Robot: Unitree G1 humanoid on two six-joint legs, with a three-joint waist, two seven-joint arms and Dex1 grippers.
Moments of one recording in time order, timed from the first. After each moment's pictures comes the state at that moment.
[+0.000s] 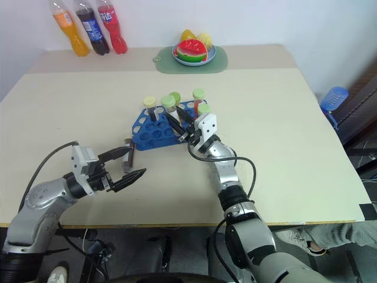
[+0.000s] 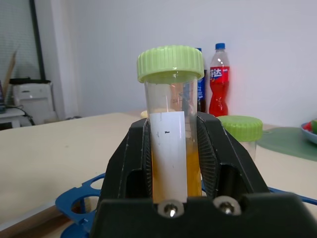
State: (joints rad) left arm 0.05 0.58 0.14 -0.30 -0.51 0.21 -0.89; right arm -0.65 0.02 0.07 0.70 0.19 -0.54 0.65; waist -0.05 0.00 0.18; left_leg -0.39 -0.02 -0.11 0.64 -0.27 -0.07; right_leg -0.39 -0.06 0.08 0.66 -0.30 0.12
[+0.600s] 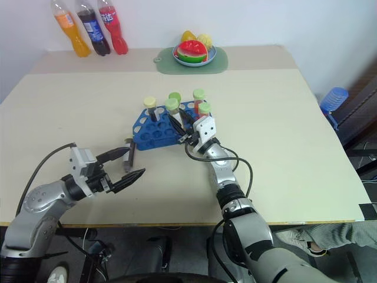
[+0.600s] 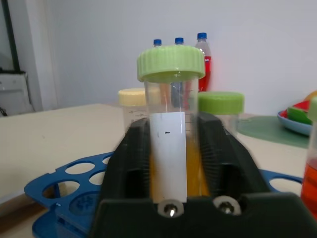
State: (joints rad) left arm 0.08 0.58 0.15 -0.33 -0.51 0.21 -0.86; right arm -0.66 0.03 0.03 0.85 0.18 -0.62 0.64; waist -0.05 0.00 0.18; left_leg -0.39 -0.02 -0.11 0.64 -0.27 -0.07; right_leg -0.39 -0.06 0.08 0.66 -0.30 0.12
